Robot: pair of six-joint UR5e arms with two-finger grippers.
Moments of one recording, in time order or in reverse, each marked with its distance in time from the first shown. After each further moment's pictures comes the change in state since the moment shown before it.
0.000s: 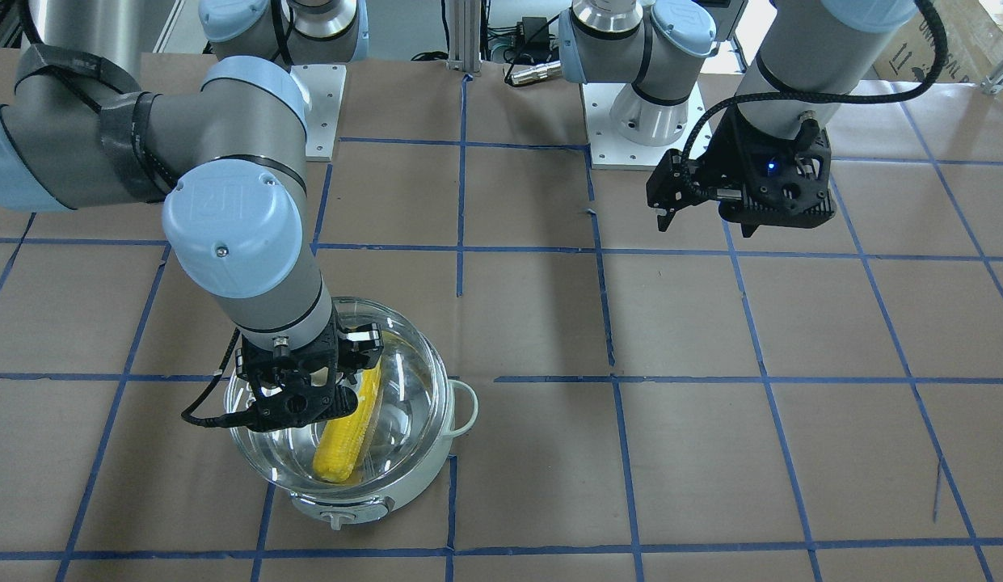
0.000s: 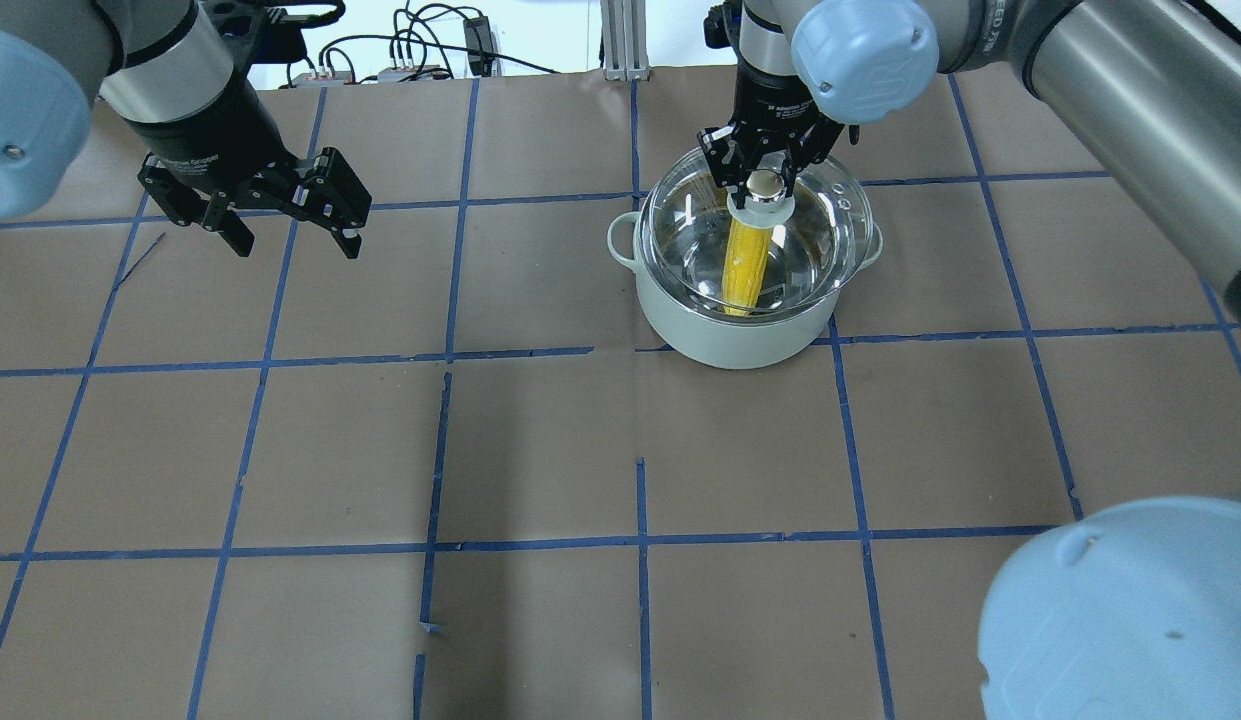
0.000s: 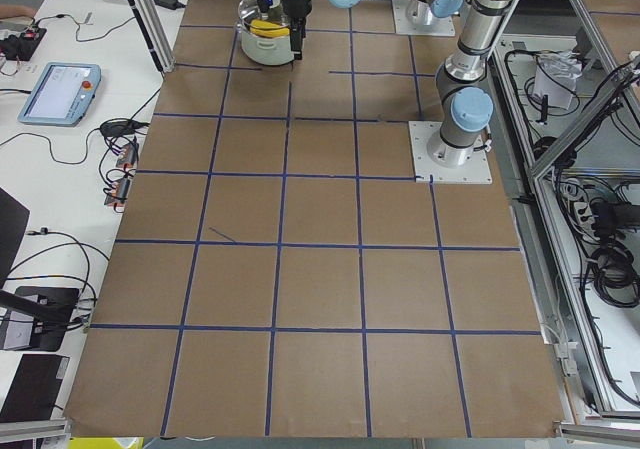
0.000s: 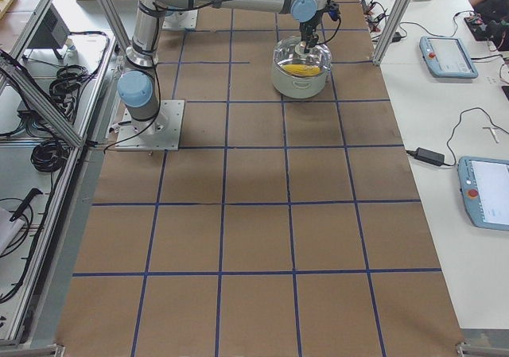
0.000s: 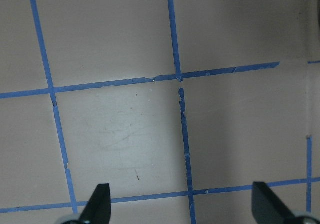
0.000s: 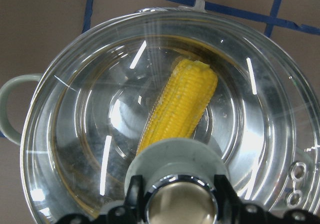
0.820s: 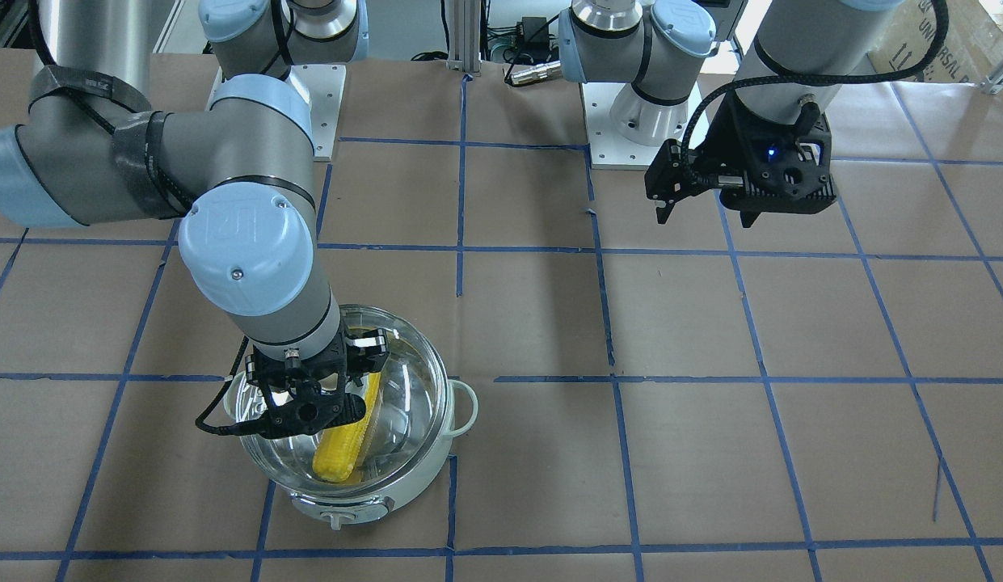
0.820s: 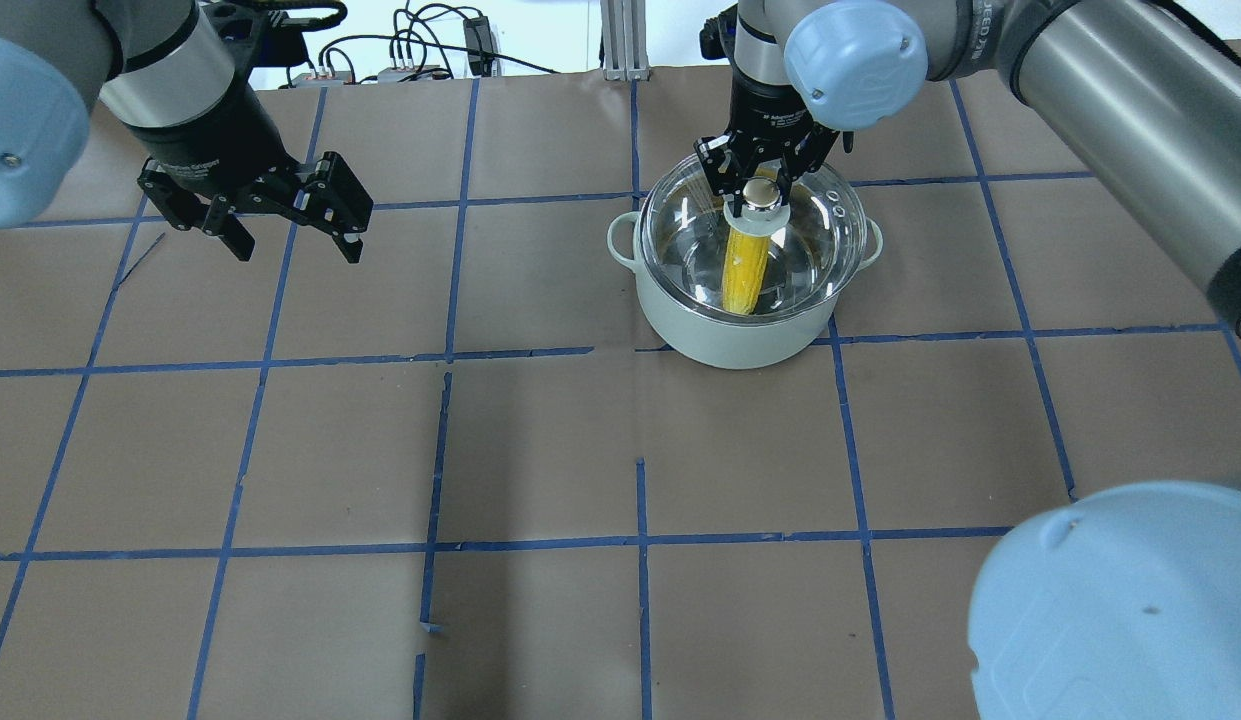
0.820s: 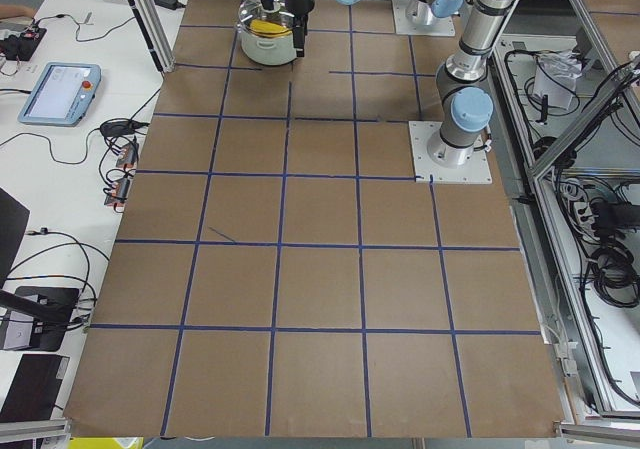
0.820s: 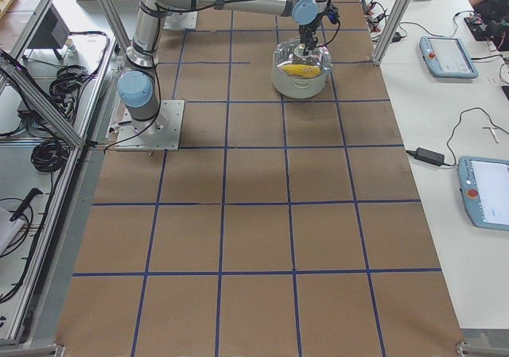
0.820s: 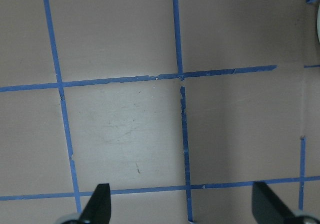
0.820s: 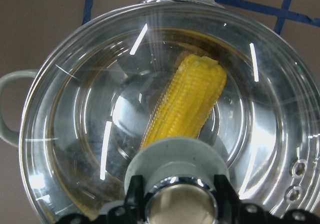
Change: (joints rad) left arm -0.005 0.018 -0.011 0.001 0.004 -0.036; right arm 0.003 0.015 0.005 0.002 0.004 -0.001
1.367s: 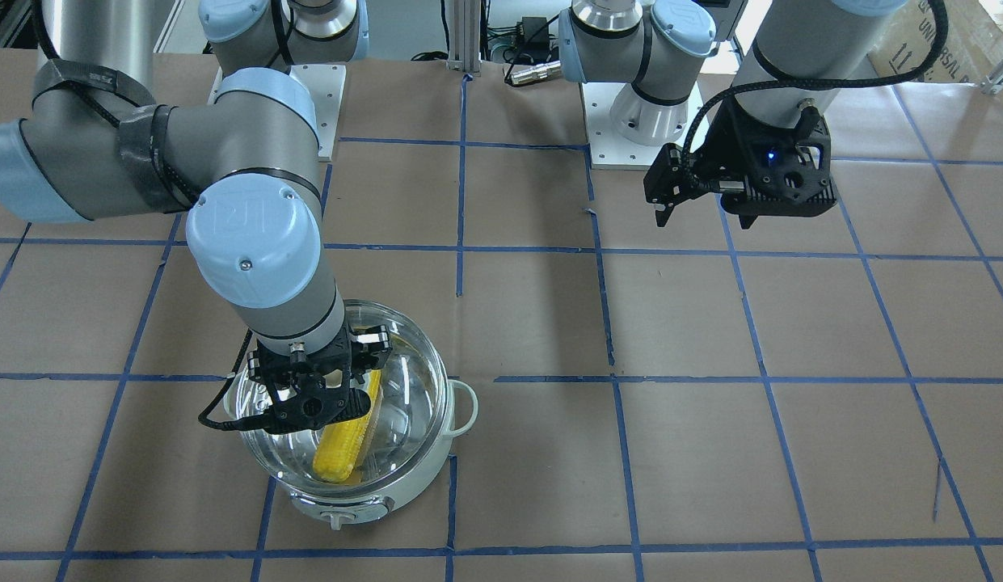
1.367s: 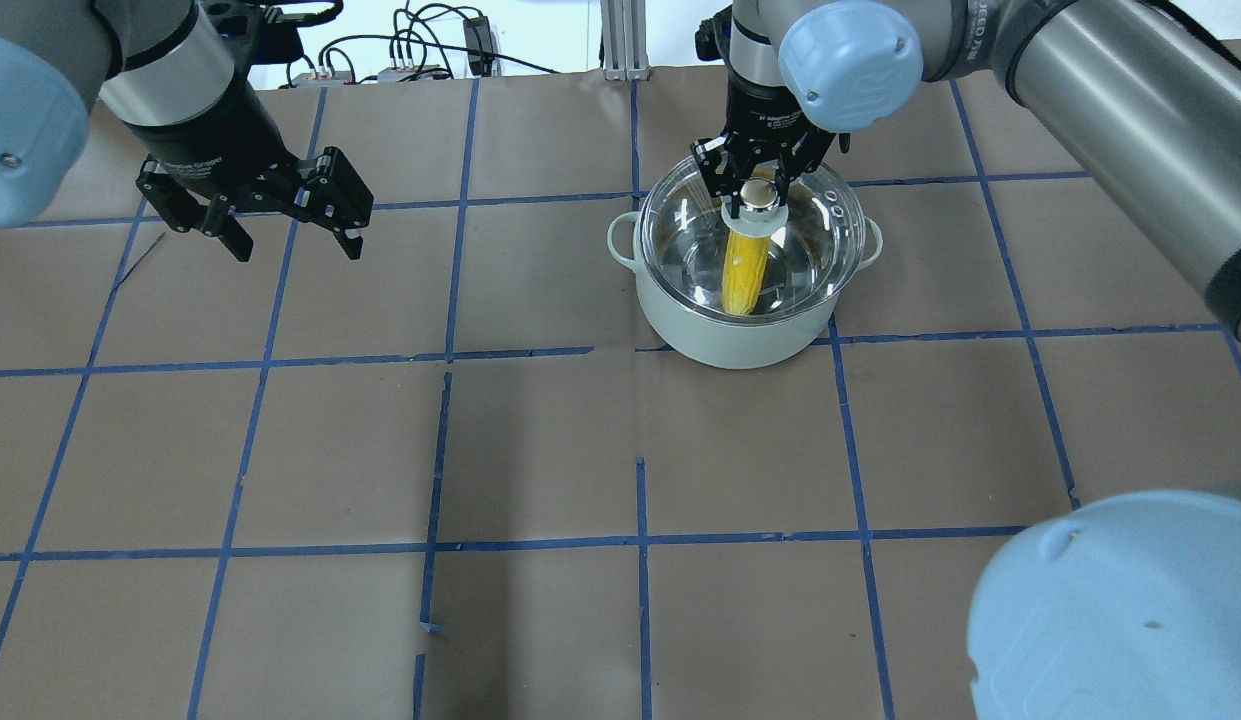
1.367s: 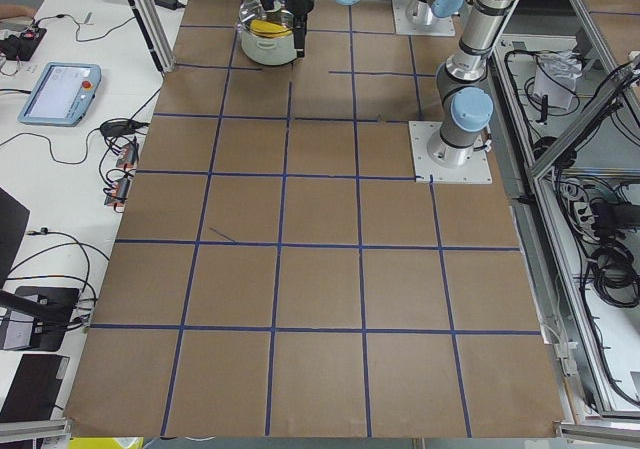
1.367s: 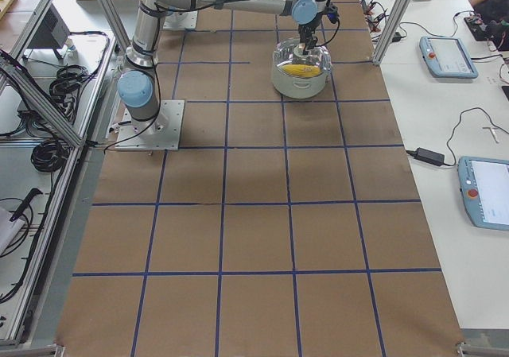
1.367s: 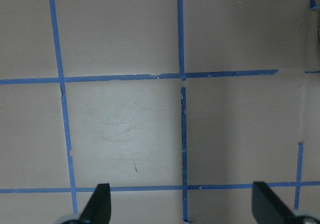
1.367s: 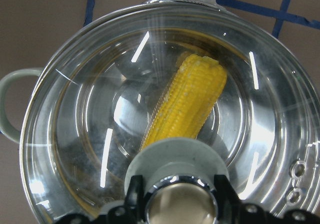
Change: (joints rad) left arm -0.001 -0.009 0.003 0.003 0.000 -0.017; right arm 0.009 -0.004 0.000 0.001 -0.010 0.001
